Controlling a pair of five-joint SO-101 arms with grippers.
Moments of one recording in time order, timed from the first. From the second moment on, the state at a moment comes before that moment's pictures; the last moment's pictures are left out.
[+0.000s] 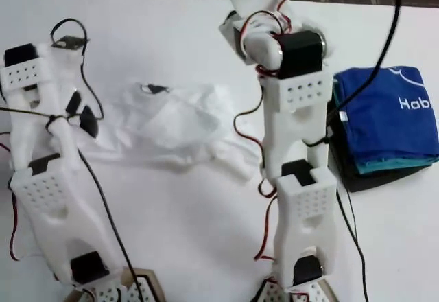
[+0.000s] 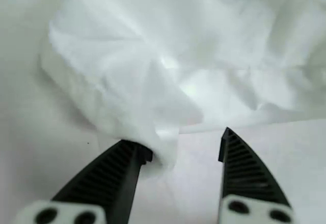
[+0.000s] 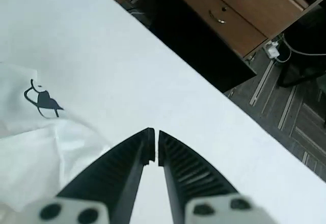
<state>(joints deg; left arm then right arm) -28.9 37.5 -36.0 101.0 -29.5 -19.7 33.5 -82.6 97.4 28.2</state>
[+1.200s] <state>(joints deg) -35.4 37.7 -37.4 101.0 -29.8 -33.9 64.8 -81.8 91.6 26.0</state>
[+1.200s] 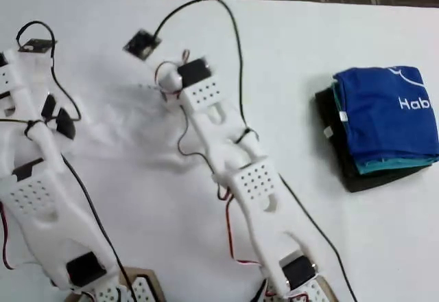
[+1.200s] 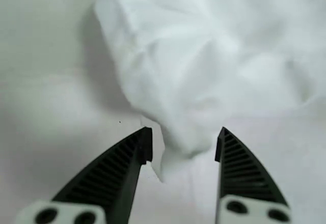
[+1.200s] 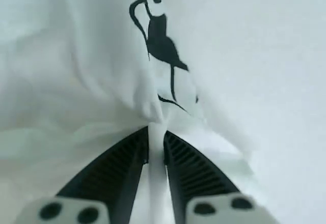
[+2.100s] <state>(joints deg) -35.1 47.6 -37.6 101.0 -29.8 -29.3 66.9 -89.3 97.8 26.0</state>
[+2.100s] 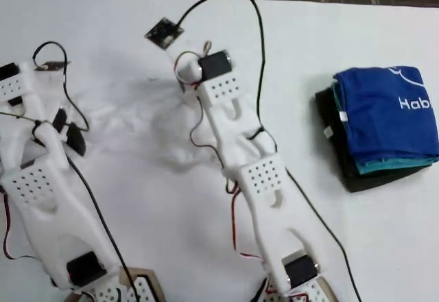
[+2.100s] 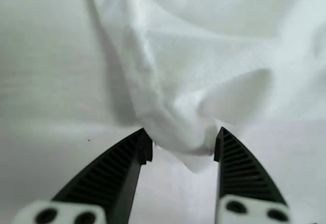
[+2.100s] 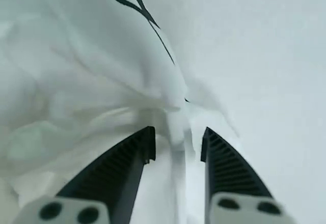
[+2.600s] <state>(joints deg) -35.1 47.6 -37.6 100.2 -29.8 -28.6 63.6 -82.5 97.8 26.0</state>
